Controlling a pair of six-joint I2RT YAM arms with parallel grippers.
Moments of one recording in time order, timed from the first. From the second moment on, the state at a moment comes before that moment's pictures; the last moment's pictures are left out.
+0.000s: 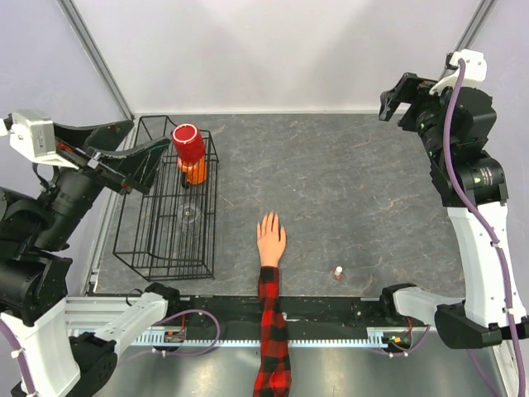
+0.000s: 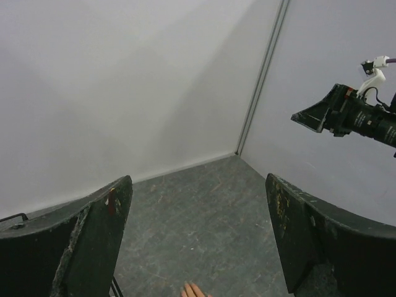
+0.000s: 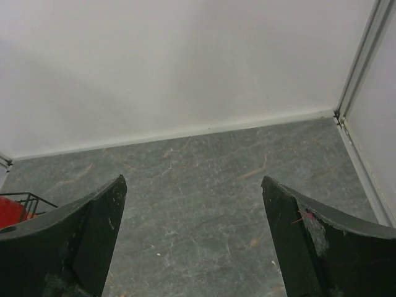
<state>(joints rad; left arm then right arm) -0.32 0.89 1.88 -0.69 0.22 -0.24 0.19 1.18 1.73 -0.62 0.19 0.25</state>
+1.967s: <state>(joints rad) -0.32 0.79 1.25 -0.46 0.54 -0.32 0.97 1.16 0.73 -0.93 0.25 0.84</state>
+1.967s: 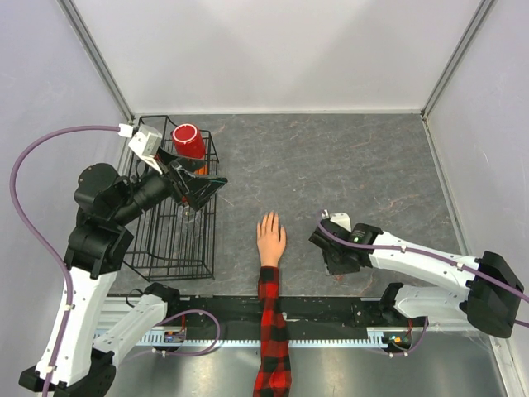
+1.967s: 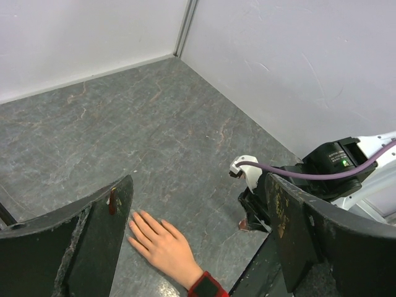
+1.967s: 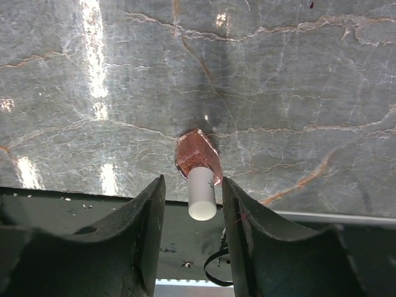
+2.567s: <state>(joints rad) -0.32 0.79 1.11 -0.44 0.62 -0.32 0.99 1.20 0.82 -0.94 0.33 0.74</state>
